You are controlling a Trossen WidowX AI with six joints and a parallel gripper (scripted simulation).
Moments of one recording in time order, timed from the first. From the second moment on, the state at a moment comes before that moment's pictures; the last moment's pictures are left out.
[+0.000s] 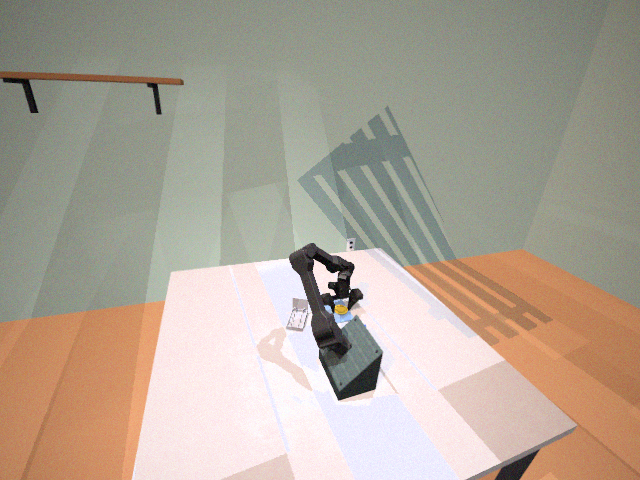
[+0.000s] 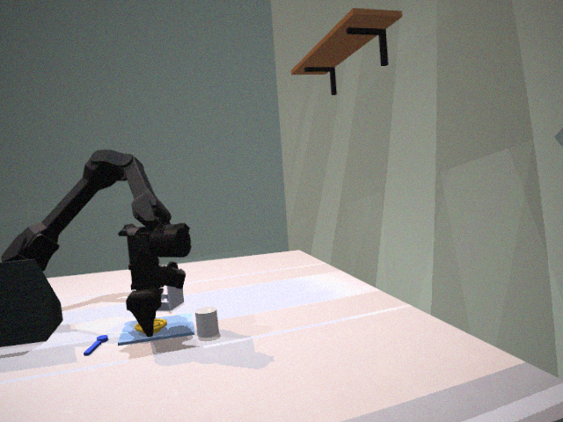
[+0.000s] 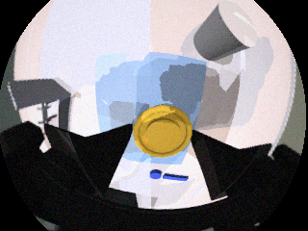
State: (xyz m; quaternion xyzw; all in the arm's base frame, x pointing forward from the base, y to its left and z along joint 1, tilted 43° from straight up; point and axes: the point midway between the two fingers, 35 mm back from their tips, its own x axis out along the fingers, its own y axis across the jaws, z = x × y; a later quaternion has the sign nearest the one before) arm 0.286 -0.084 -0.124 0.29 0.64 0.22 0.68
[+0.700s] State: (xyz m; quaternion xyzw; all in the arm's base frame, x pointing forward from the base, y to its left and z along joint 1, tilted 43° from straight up) arm 0.288 -0.102 -0.109 0.29 0.65 0.22 0.67
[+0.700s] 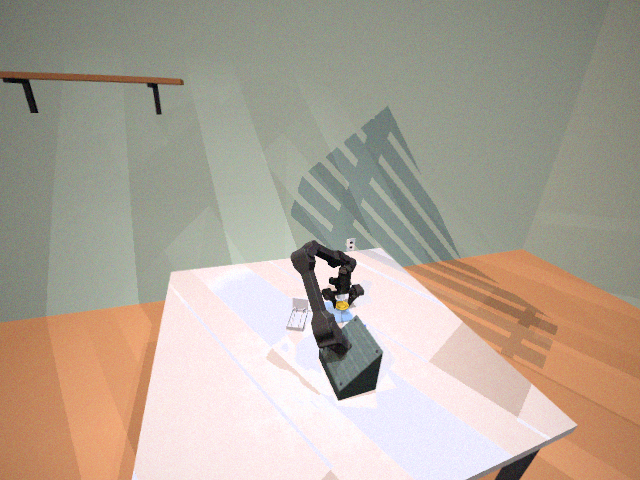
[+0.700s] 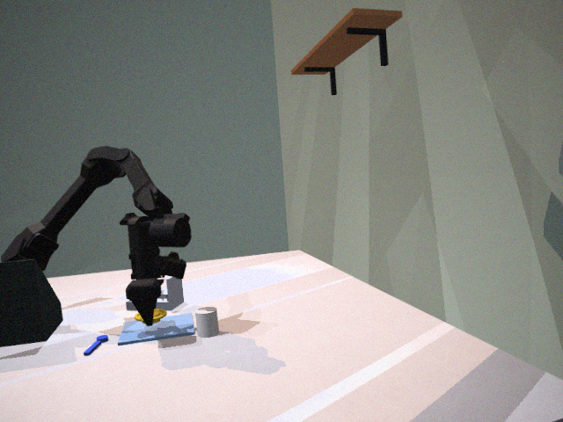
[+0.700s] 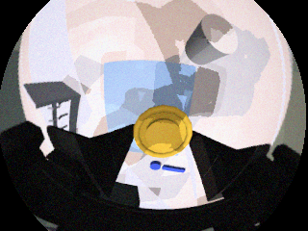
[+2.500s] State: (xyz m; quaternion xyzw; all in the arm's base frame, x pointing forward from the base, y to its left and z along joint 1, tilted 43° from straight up) arm 0.281 -0.142 0.078 0.50 0.68 -0.02 0.54
